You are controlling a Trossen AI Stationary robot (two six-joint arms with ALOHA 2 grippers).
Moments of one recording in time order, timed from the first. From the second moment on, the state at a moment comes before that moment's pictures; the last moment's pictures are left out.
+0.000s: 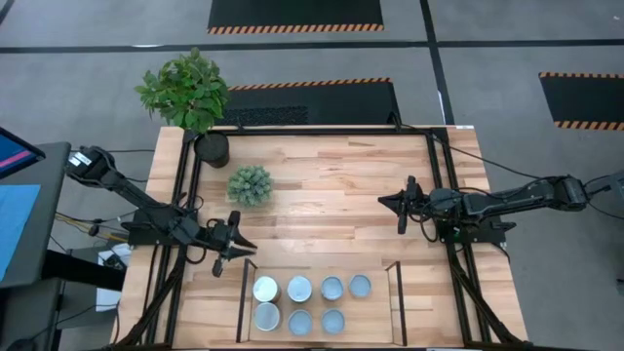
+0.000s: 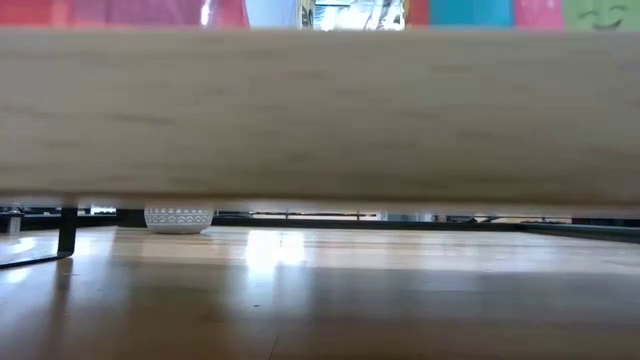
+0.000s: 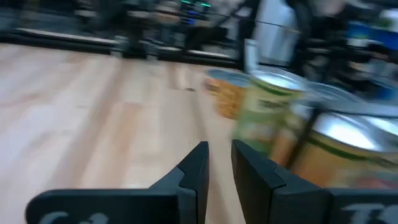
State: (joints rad) left arm -0.55 0.93 0.06 0.72 -0.32 -0.25; right arm 0.02 0.55 0.00 0.31 0.32 0.26
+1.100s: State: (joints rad) left arm -0.10 0.05 0.06 -0.02 -0.15 -0.13; right arm 0.02 0.55 0.00 0.31 0.32 0.26
